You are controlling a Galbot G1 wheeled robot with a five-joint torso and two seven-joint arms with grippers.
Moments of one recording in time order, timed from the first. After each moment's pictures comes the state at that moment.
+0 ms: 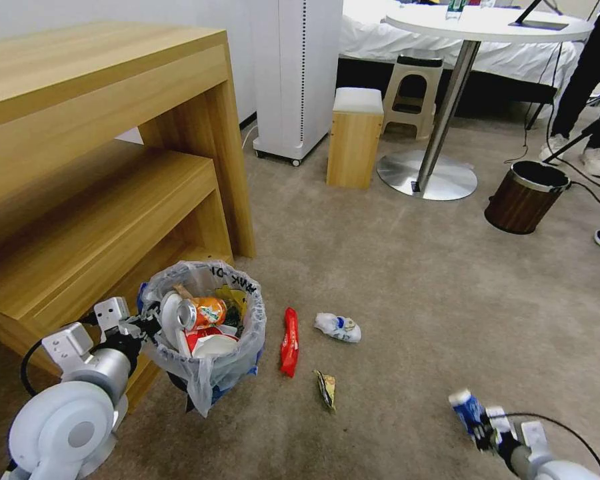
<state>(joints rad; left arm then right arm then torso) 1.49 -1.06 -0.67 -2.31 -1.07 0.52 -0.60 -1.55 0.86 0.55 1.64 0.62 -0.20 -0.15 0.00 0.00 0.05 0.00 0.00</state>
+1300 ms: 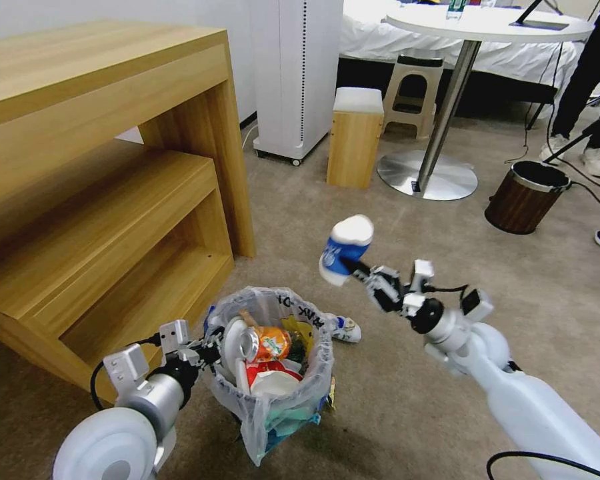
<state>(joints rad) 1.51 -1.10 -0.44 -2.41 -1.10 0.56 -0.61 -0.91 0.92 0.08 1.63 1.10 0.08 -0.96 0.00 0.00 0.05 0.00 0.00</state>
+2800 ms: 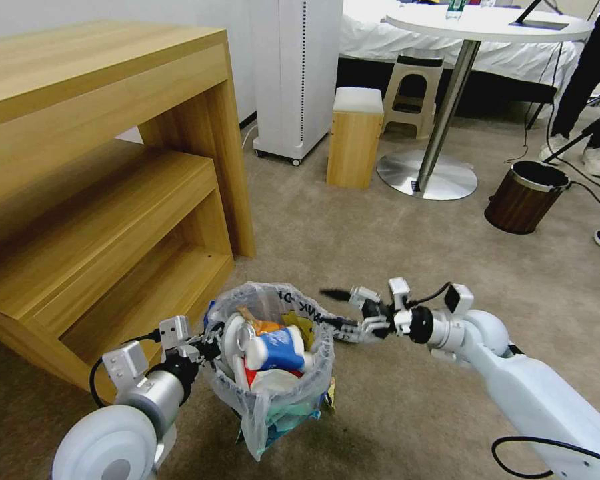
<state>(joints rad) 1.51 -1.10 -0.49 -2.42 -1.08 0.56 -0.62 -0.93 0.87 0.18 1.69 1.04 -0.06 -0.92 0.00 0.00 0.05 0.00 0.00</state>
